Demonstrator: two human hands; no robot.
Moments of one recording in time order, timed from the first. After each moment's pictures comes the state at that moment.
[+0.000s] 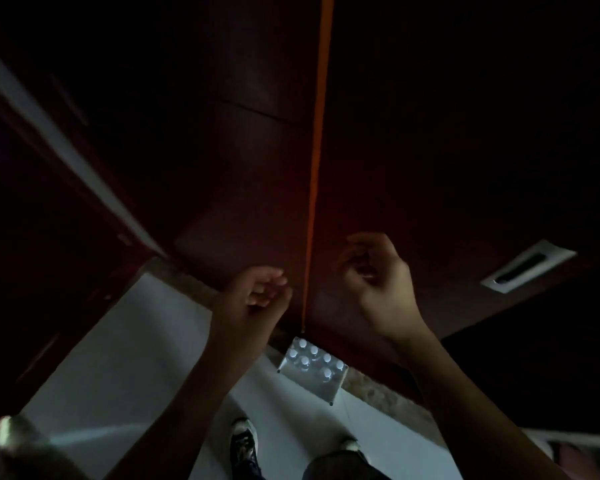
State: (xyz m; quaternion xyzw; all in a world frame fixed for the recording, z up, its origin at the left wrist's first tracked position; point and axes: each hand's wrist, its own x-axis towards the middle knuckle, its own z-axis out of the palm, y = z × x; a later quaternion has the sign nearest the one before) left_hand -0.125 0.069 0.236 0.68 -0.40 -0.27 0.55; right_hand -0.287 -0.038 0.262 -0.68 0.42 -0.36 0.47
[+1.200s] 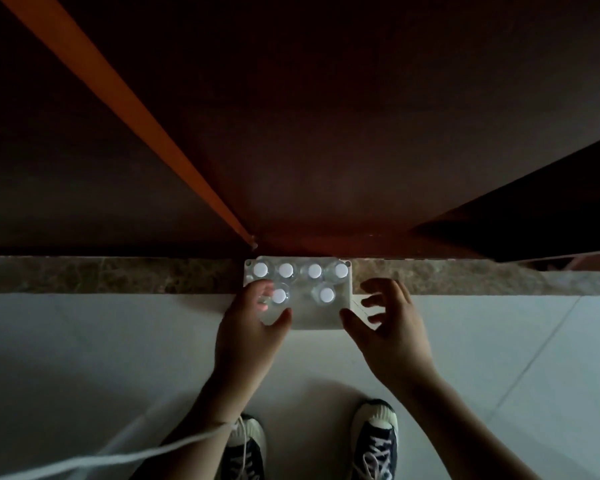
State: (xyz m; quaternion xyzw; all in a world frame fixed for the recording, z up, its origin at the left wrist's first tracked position) left_hand -0.123 -0.017 -0.414 0.72 -0.54 -0.39 0.20; right_hand -0.318 -0.004 -0.378 -0.47 0.75 -0.22 0.40
